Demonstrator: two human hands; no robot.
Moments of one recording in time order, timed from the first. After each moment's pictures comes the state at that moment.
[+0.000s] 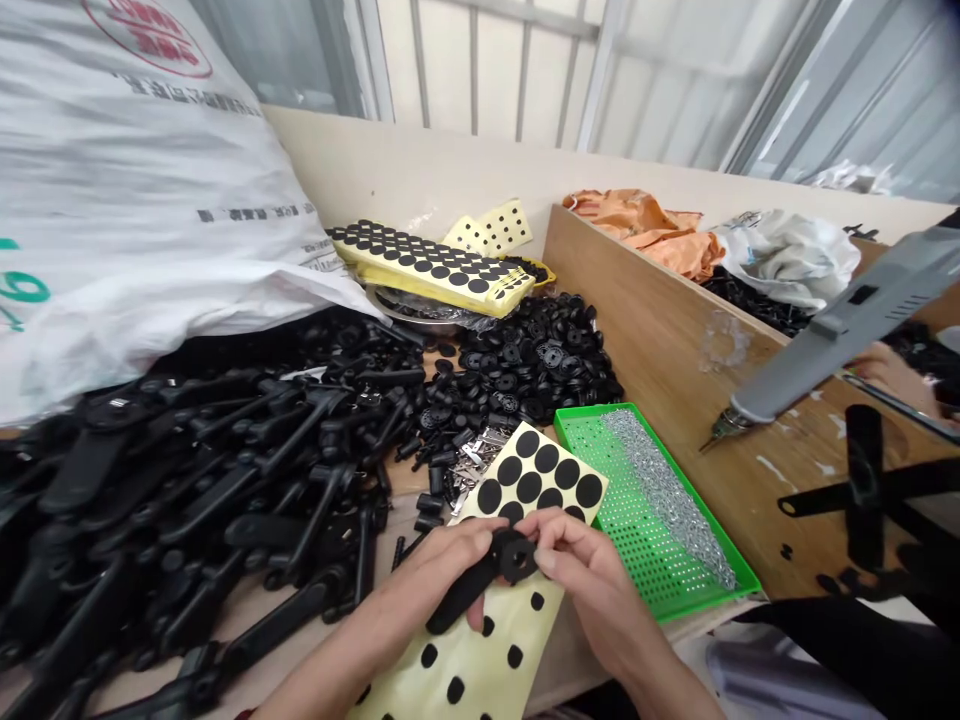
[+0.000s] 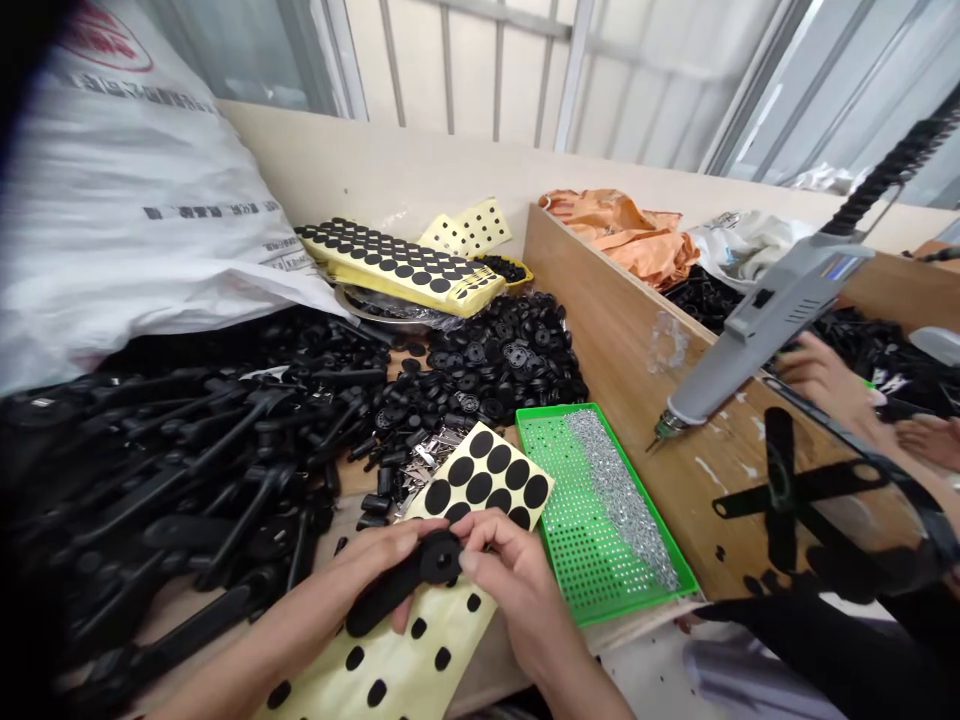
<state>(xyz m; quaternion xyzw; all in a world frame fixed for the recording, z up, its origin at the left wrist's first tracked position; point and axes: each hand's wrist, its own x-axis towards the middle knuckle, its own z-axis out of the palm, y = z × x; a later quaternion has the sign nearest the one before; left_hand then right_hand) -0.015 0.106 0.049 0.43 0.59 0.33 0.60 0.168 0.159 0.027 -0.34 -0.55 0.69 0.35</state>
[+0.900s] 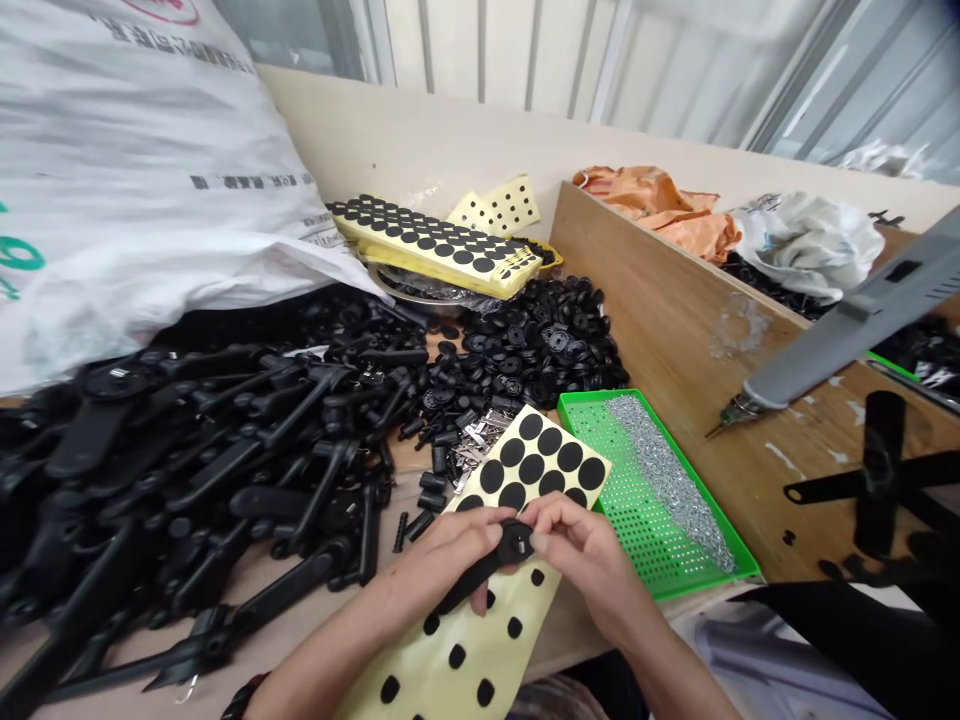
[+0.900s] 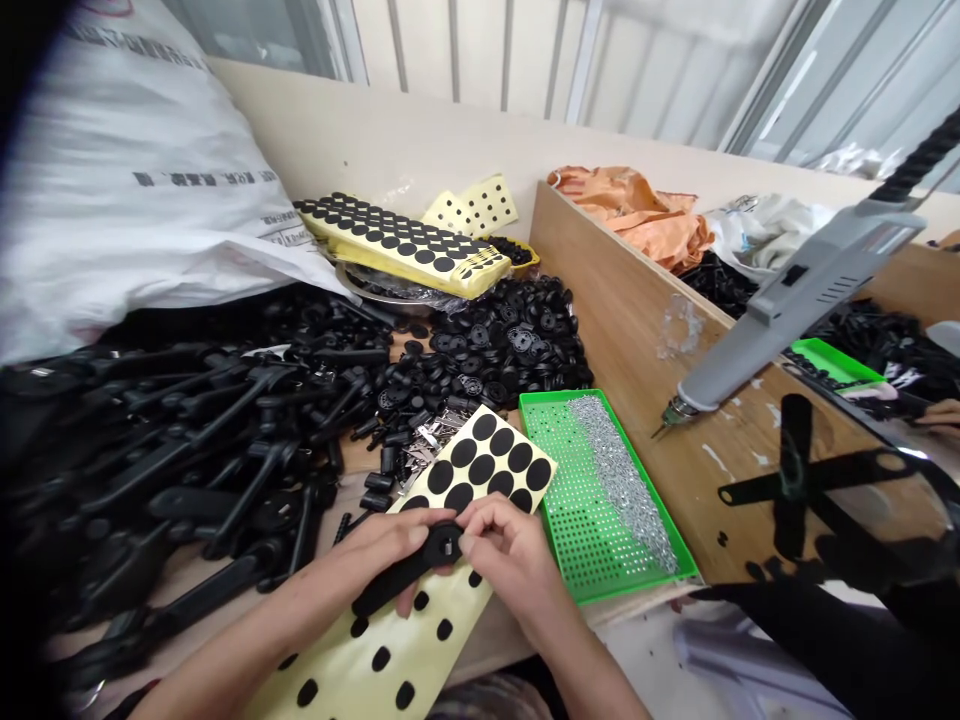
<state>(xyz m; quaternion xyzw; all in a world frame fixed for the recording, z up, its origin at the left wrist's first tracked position) -0.010 0.104 0.042 0.42 0.58 0.32 0.62 0.169 0.163 0.025 -0.34 -0.59 0.66 0.31</state>
